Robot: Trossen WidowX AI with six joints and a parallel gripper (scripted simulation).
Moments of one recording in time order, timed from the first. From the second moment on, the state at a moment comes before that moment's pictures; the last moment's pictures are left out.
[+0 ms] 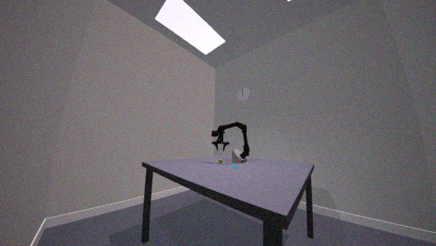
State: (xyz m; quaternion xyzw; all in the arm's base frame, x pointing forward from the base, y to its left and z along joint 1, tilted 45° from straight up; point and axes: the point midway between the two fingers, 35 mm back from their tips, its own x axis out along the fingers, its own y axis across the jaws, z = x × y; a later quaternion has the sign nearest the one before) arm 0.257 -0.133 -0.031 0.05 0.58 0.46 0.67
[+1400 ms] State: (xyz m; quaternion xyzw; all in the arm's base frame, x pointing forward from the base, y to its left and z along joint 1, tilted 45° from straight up) arm 0.254 -0.082 -0.086 0.06 0.58 0.46 0.67
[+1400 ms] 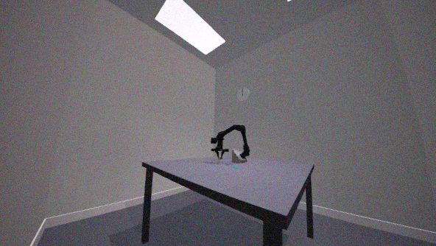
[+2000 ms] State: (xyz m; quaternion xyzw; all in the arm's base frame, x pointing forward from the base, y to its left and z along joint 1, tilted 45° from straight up) arm 0.258 -0.121 -0.045 0.06 0.58 0.46 0.67
